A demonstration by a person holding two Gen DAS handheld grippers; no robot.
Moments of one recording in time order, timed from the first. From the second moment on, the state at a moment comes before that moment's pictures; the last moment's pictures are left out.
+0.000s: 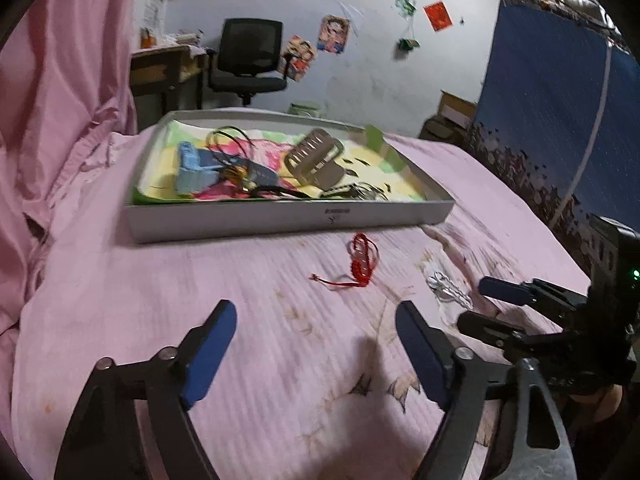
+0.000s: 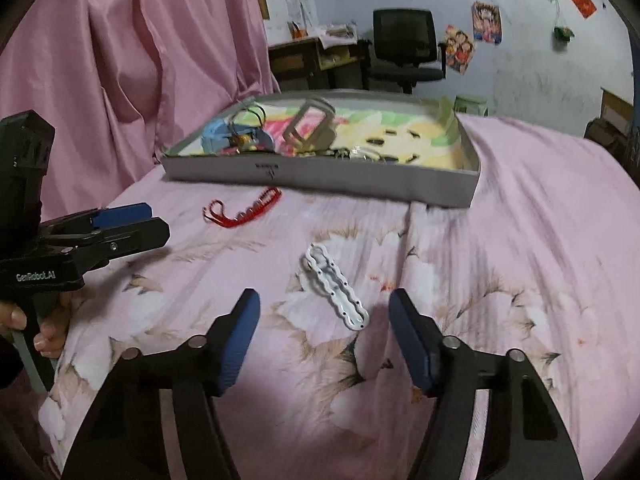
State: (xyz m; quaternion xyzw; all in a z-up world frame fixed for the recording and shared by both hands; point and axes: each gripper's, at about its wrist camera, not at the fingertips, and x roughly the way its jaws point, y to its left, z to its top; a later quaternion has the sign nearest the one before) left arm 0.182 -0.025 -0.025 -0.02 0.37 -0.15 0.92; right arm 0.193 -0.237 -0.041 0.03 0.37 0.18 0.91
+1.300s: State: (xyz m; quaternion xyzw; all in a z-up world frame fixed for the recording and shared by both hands) left arm 0.197 -0.066 -0.029 0.04 0.37 -0.18 0.91; right arm 0.208 -0.228 -0.051 0.05 0.37 0.20 0.91
